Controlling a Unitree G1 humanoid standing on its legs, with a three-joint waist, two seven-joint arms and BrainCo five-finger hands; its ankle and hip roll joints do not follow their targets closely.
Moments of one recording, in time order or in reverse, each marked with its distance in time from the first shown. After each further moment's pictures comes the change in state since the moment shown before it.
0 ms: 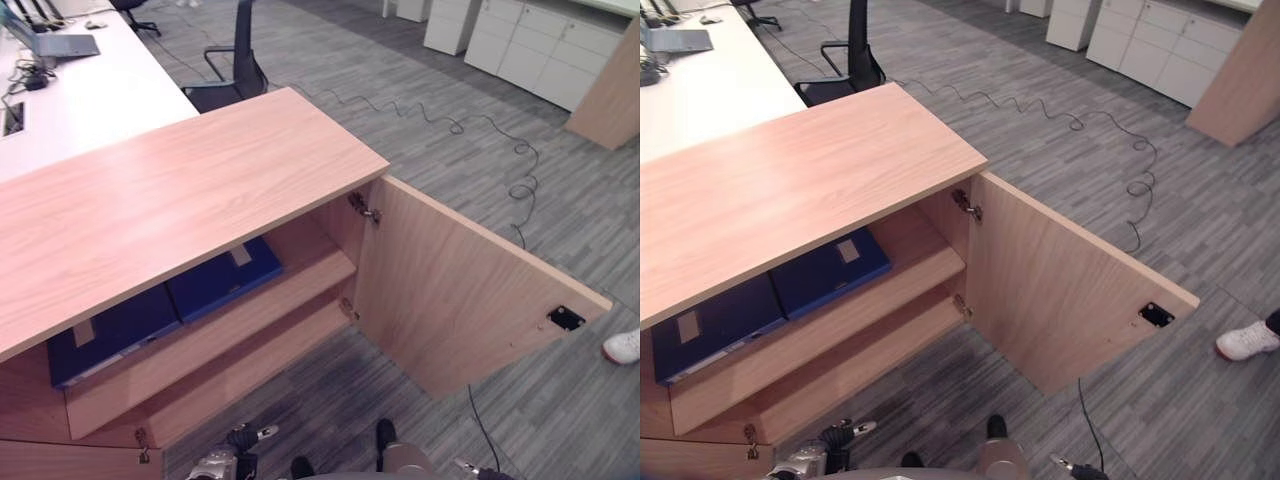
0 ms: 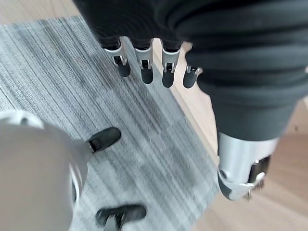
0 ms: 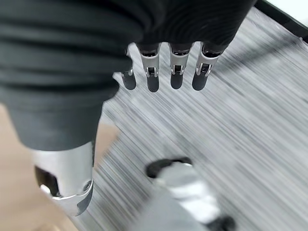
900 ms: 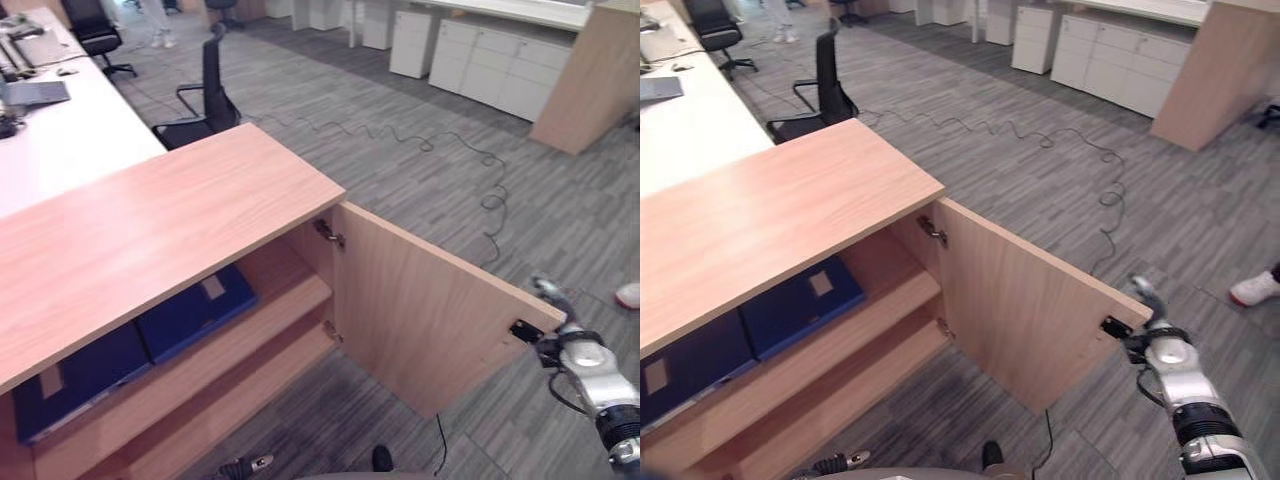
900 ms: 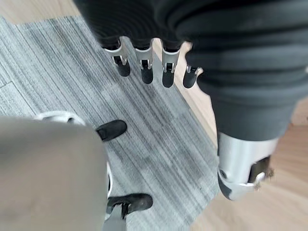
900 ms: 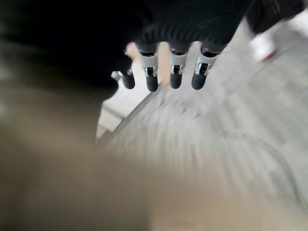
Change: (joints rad) left arm 0.083 -0.034 0.049 0.000 0.029 0.026 -0.019; right arm -0.160 -0.384 0.160 -0.743 -0.146 -0.056 0.000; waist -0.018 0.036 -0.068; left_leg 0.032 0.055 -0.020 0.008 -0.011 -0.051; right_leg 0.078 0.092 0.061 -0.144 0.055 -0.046
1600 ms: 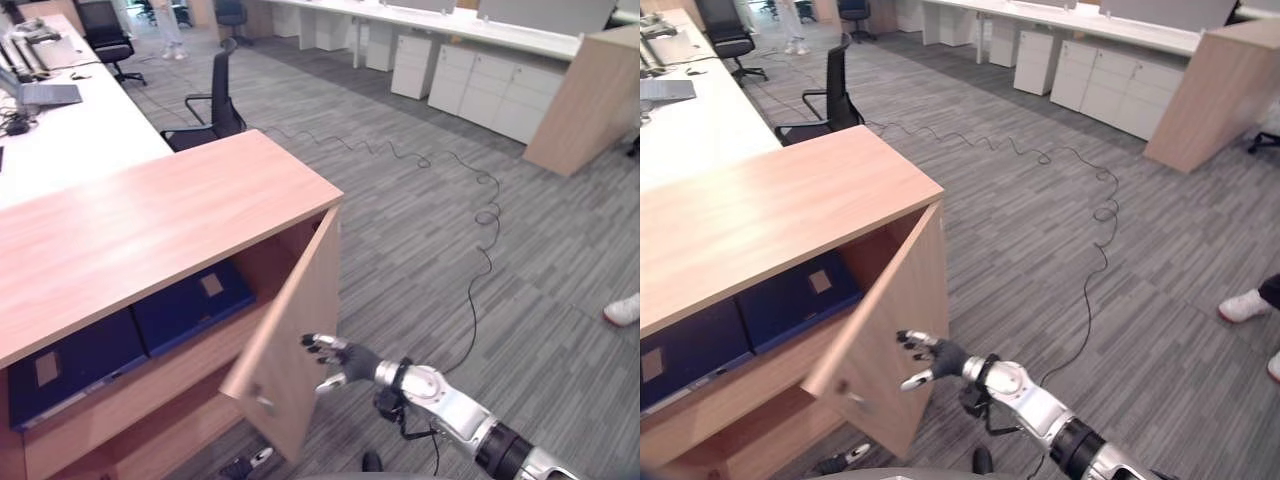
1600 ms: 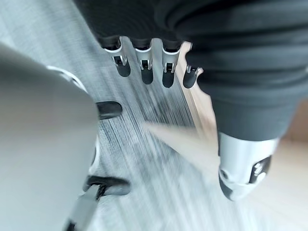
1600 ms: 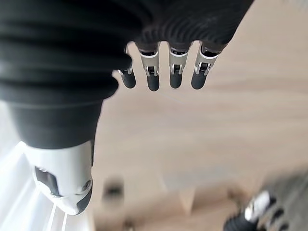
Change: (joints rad) left arm 0.025 0.004 0.175 0.008 -0.084 0.003 0.020; right arm -0.019 0.331 0.657 -0.405 0.164 0.021 0.371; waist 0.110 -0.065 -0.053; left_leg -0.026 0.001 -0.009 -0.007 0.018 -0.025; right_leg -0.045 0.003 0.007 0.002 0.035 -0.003
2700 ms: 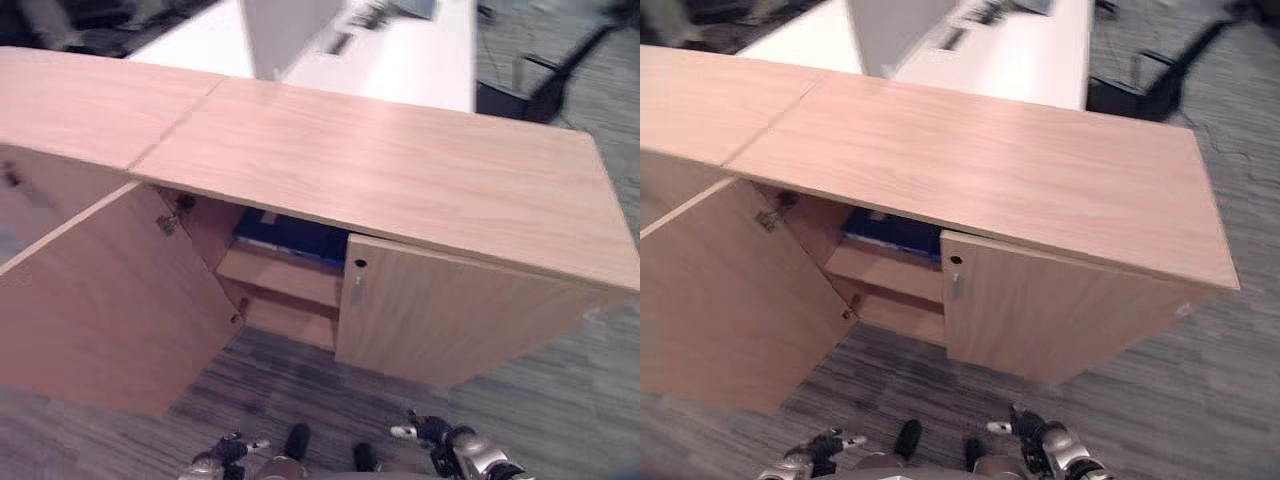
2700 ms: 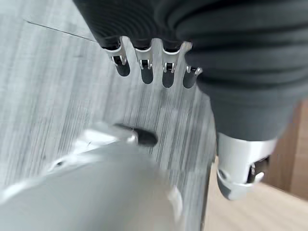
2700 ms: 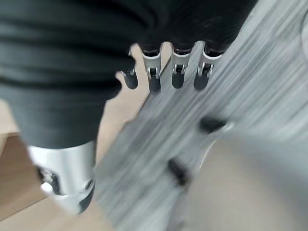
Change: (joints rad) left arm -0.051 0.069 -0.399 -0.083 0.085 -0.044 -0.041; right arm 0.059 0.149 -0.413 1.122 -0.201 0.013 -0.196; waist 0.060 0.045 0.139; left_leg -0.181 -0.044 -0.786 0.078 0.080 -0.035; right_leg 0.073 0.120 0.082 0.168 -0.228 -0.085
